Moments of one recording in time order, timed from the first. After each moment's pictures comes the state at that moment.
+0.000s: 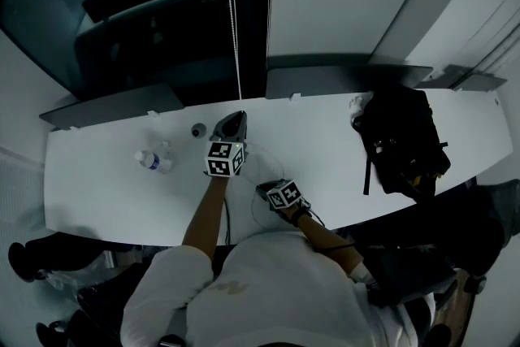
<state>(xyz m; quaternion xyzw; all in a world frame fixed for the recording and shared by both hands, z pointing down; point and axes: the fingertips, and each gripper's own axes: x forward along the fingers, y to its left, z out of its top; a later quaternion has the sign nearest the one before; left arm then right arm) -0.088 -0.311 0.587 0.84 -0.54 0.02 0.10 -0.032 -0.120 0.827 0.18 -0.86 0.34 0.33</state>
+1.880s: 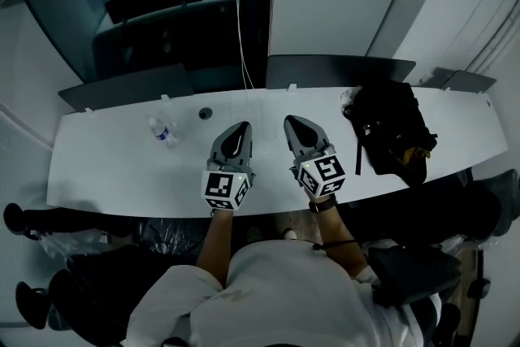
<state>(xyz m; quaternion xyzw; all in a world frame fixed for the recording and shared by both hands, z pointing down) -0.051 -0.064 0.416 0.83 -0.56 -0.09 -0.03 0.044 -0.090 0.415 0.39 -0.92 -0.02 -0.01</state>
